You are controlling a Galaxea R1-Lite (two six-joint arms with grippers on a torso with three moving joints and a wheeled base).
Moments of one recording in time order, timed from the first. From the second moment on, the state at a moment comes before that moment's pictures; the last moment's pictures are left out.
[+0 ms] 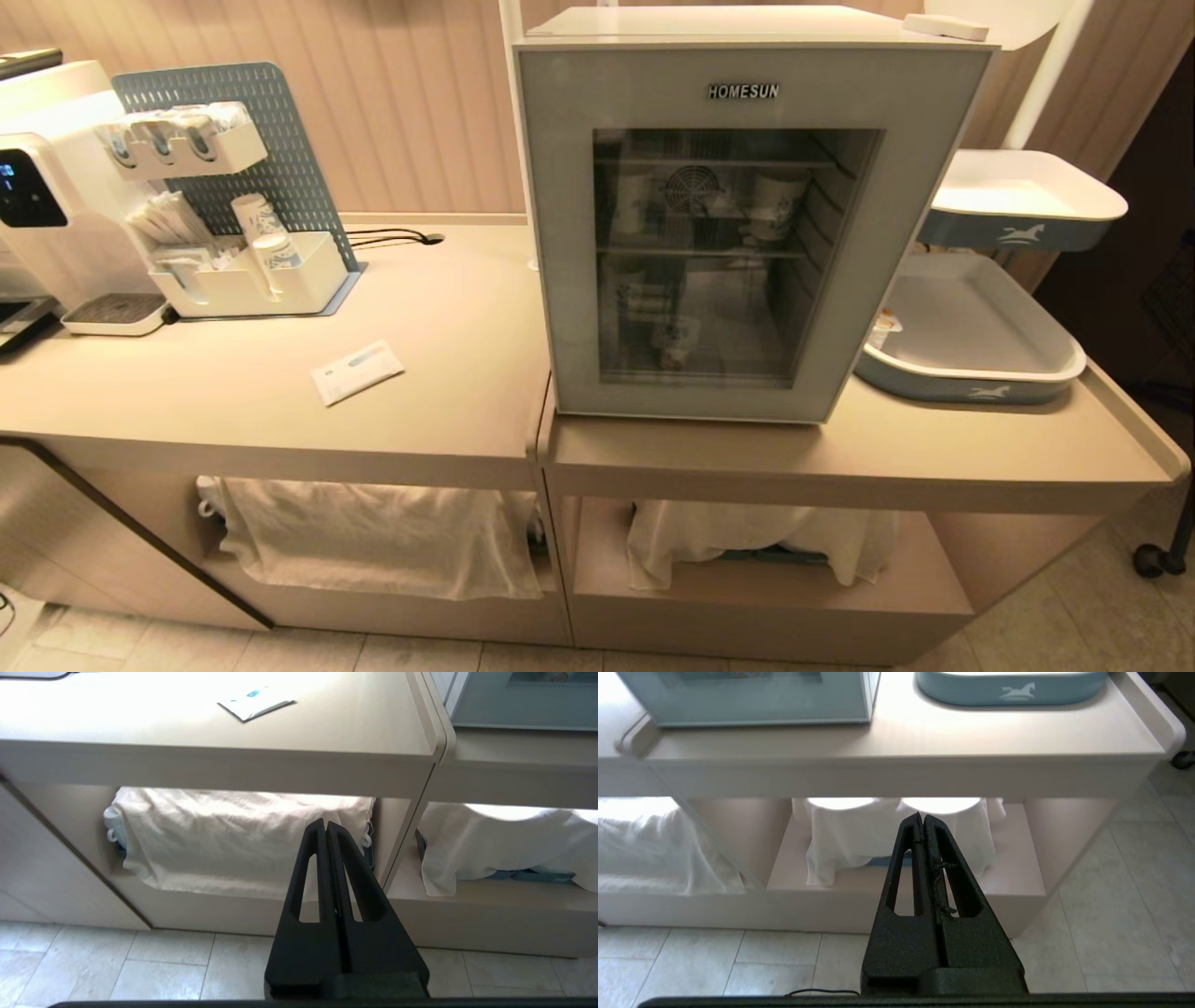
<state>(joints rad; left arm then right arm) 0.00 0.00 0.00 0.01 0.01 0.00 -0.01 0.00 -0.03 0.08 0.00 0.01</state>
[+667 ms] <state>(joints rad) 0.00 0.00 -0.07 0.03 0.02 0.03 -0.01 0.00 -0.03 0.08 0.00 0.01</state>
